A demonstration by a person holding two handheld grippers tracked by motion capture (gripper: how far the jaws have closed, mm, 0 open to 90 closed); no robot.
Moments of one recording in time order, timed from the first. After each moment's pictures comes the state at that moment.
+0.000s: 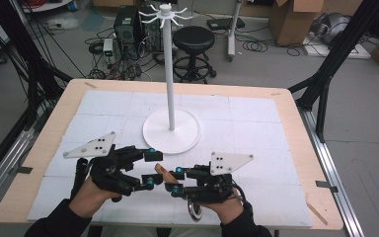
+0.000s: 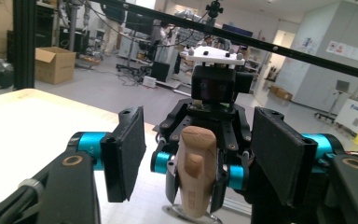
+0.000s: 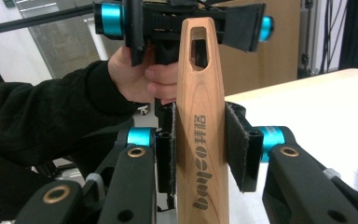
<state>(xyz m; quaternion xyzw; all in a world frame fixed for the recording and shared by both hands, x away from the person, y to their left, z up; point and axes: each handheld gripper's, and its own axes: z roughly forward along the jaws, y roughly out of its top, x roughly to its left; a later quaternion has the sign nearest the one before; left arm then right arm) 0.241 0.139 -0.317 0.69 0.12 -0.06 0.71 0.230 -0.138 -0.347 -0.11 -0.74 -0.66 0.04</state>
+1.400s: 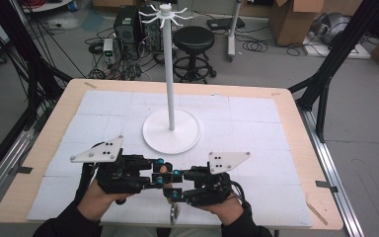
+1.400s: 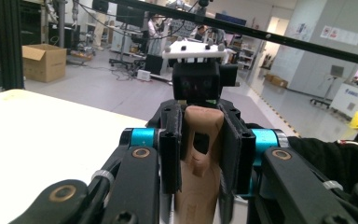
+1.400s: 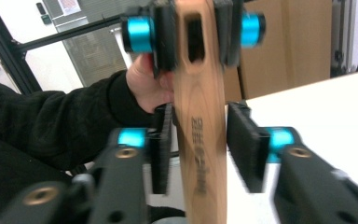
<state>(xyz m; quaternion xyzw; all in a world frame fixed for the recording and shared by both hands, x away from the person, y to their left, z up) 0.233 0.127 -0.309 0.70 0.11 -0.05 0.70 0.233 -0.136 -0.350 -0.10 -0.73 -0.67 0.10</state>
